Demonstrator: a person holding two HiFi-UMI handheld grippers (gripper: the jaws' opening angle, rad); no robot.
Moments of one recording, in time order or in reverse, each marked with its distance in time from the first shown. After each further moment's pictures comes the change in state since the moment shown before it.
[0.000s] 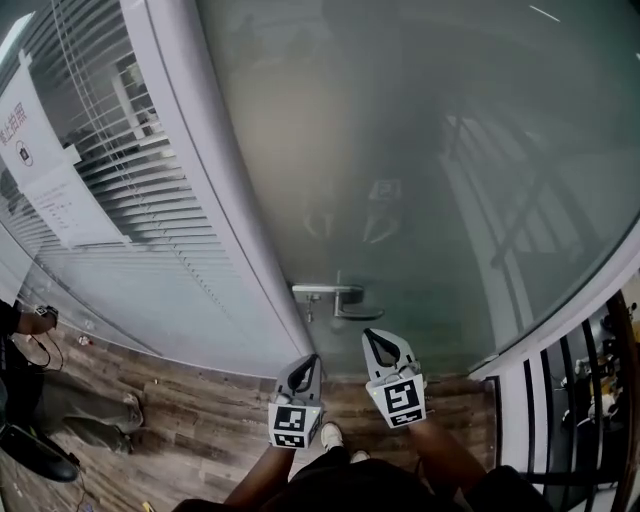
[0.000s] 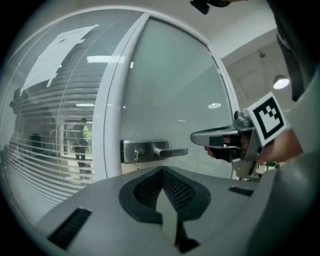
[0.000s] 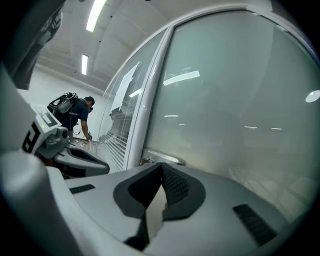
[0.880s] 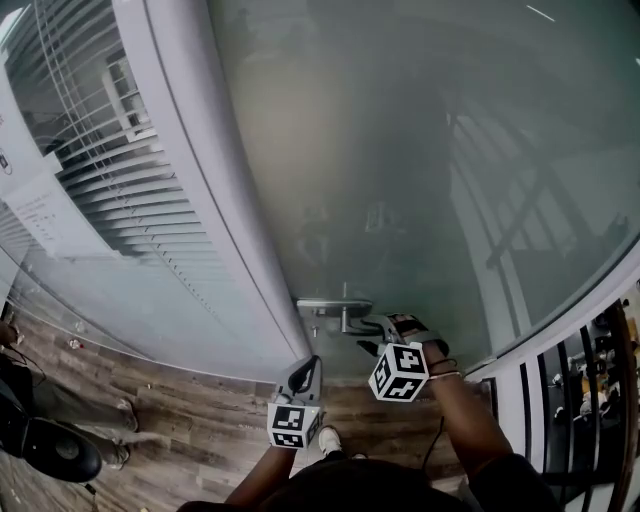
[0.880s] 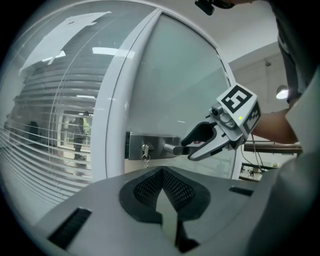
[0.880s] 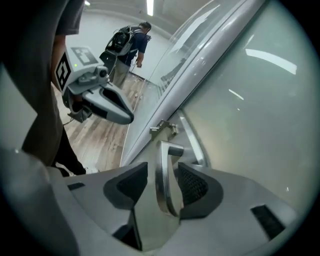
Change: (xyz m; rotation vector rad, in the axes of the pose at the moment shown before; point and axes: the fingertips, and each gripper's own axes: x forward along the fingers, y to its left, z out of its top) left arm 0.036 0.038 -0.012 -0.085 0.011 -0.036; right arm 0.071 0.010 -0.051 -0.703 0.535 0.444
